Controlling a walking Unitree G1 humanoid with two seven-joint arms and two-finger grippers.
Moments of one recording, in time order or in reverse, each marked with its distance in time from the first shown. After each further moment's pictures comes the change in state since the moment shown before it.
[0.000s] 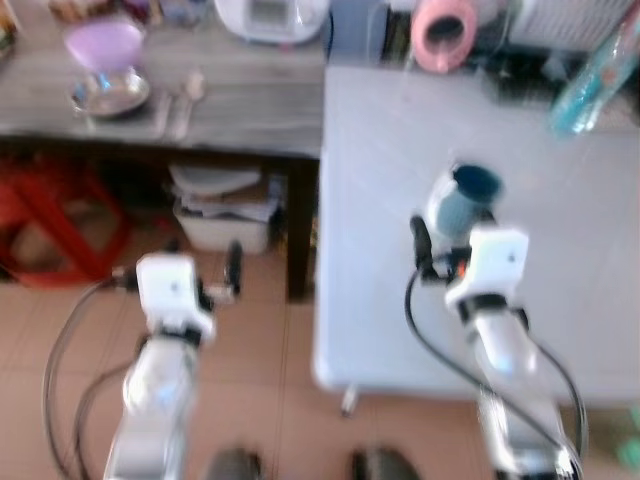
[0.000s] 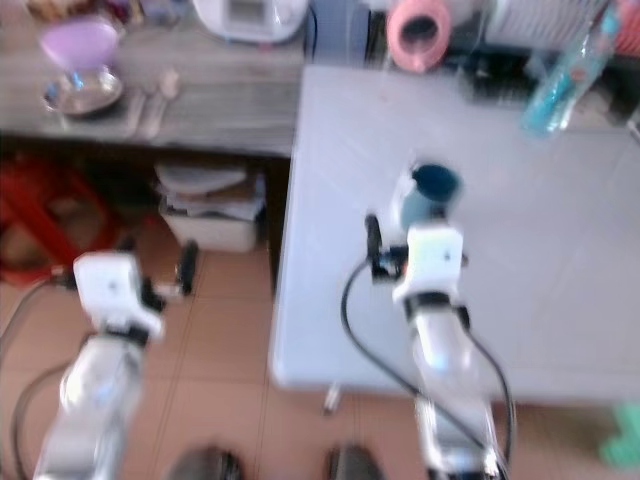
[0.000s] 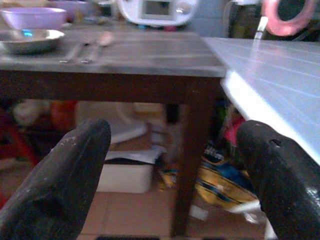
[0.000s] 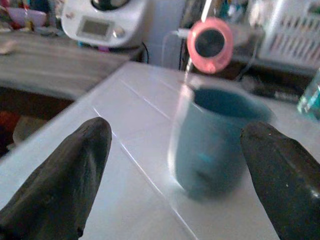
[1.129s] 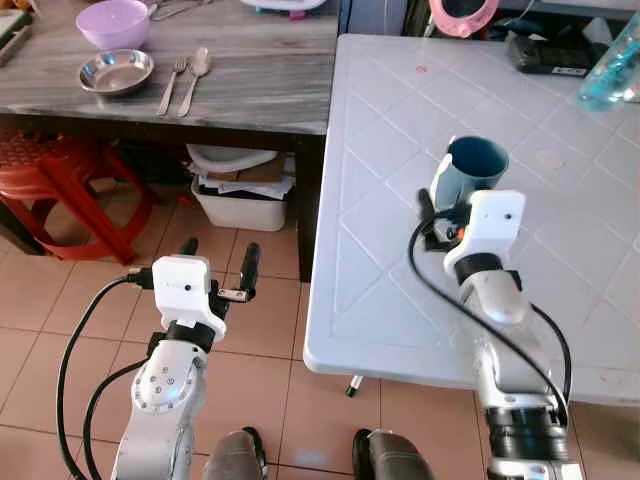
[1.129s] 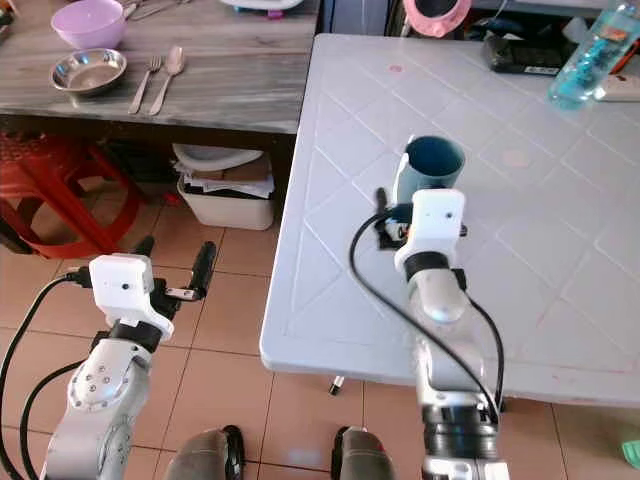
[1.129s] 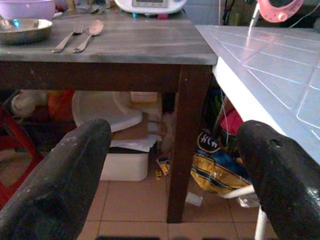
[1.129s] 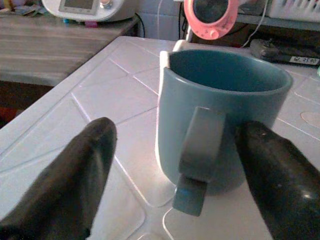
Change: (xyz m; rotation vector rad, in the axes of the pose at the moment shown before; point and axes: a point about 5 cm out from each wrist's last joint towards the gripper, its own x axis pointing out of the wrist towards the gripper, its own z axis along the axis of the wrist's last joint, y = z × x) left arm -0.002 -0.005 0.008 0.005 -0.002 -0.066; right arm 0.042 -0.008 0.001 0.072 0.066 -0.078
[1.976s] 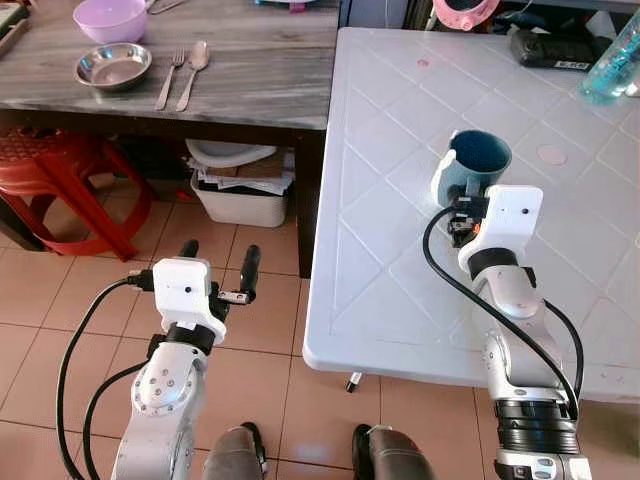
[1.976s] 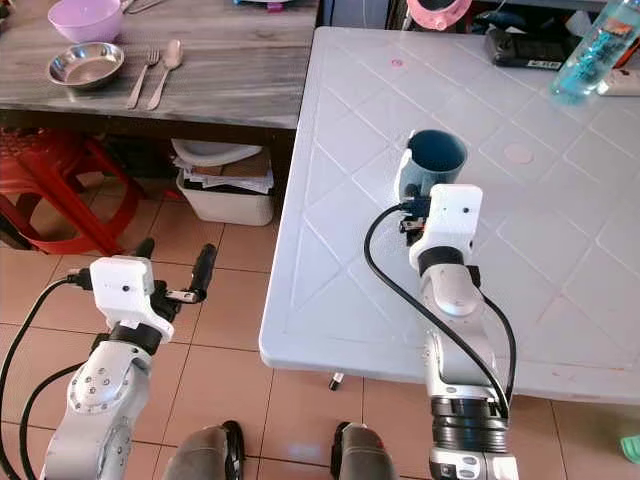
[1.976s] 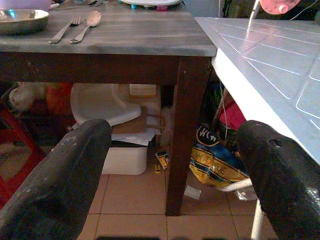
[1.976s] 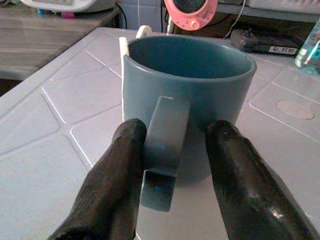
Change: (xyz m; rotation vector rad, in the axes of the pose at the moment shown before) left arm -0.001 -0.001 -0.001 -0.002 0.009 -0.002; right arm 0.003 -0.013 0.002 -0.013 0.012 -0.055
